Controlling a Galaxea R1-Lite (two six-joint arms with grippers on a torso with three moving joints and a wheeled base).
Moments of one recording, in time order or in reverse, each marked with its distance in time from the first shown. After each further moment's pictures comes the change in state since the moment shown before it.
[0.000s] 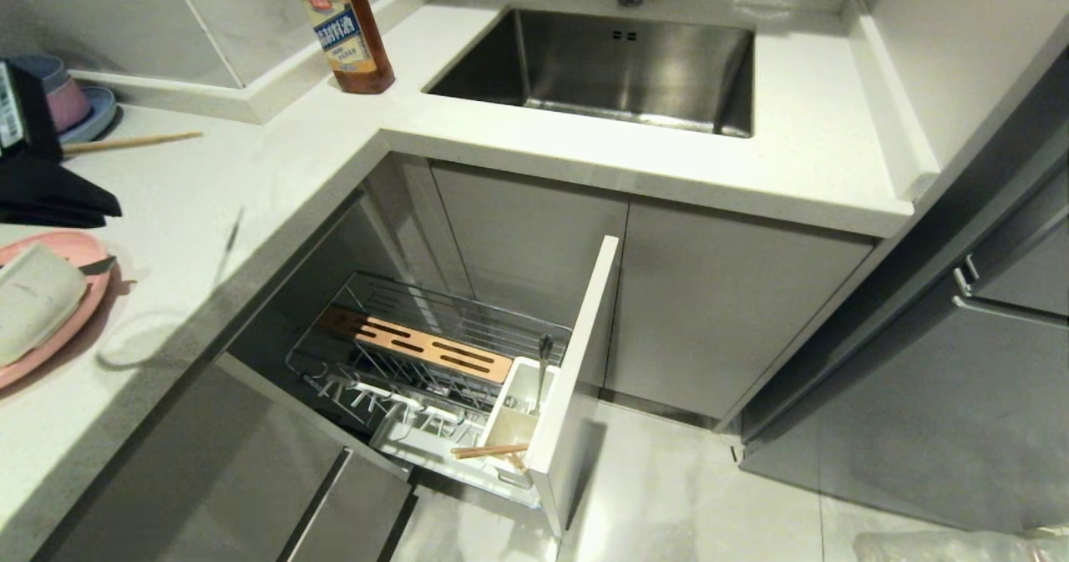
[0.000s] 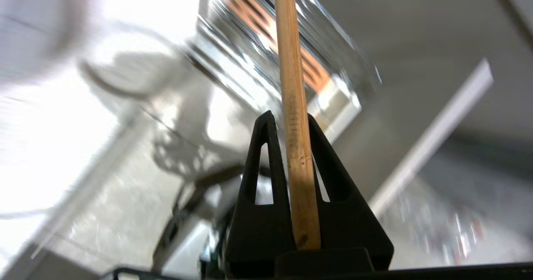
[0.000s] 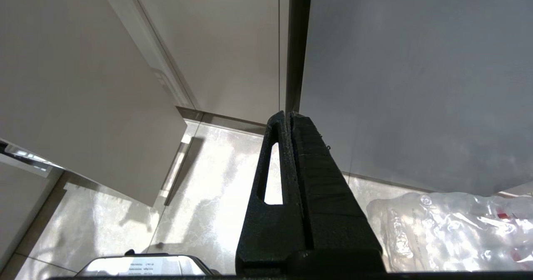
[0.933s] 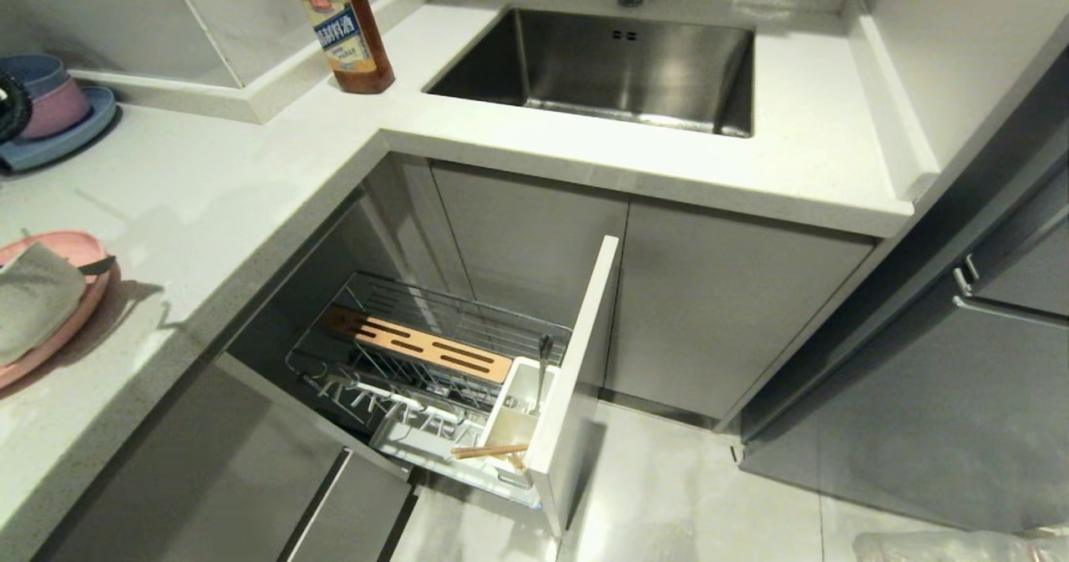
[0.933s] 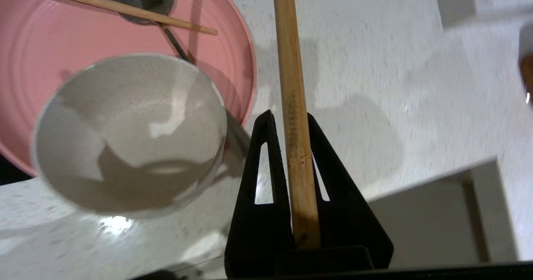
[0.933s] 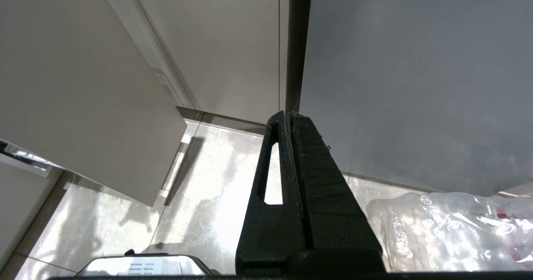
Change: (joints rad) left arm 0.442 0.151 0.037 -0.330 0.123 -0.262; right arm 0.000 0.000 0.000 0.000 0.000 0.000
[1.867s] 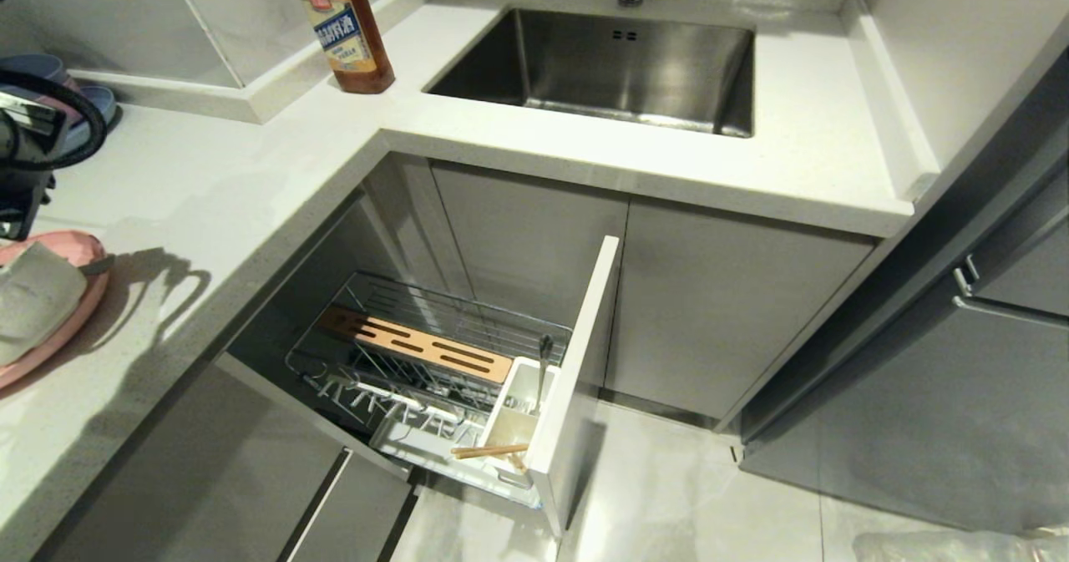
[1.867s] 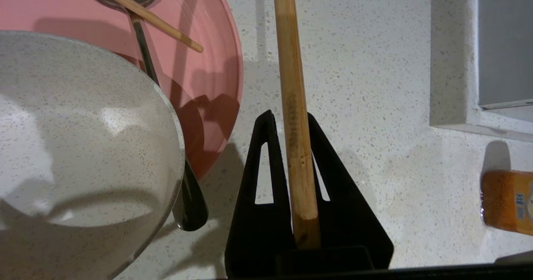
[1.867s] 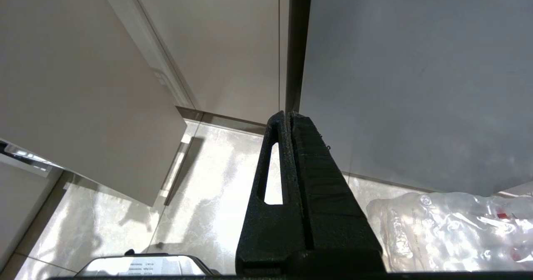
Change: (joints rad) left arm 0.021 0.116 0.083 -0.206 0.079 -0.327; right arm 0.000 0.000 0.000 0.000 0.000 0.000
